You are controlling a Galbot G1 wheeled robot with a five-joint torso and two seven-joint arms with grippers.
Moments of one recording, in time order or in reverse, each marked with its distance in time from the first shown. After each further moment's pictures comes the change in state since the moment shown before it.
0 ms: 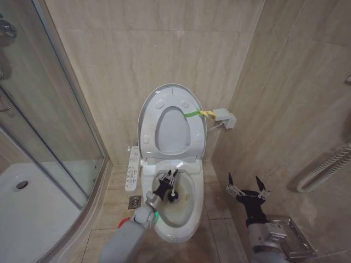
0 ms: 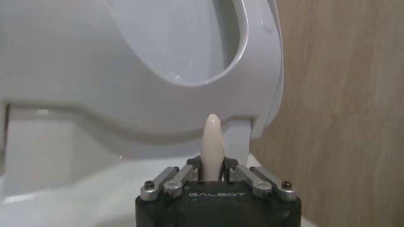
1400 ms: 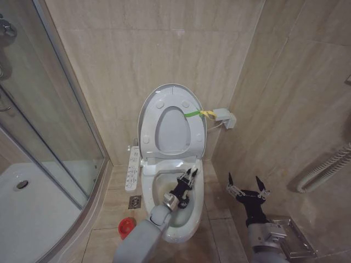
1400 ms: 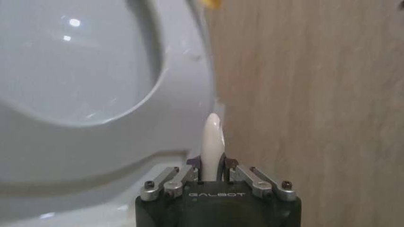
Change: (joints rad) left arm -0.024 -0.084 0.069 -0.050 0.084 -0.035 -0.028; right arm 0.000 0.000 0.000 0.000 0.000 0.000 0.000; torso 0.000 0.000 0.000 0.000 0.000
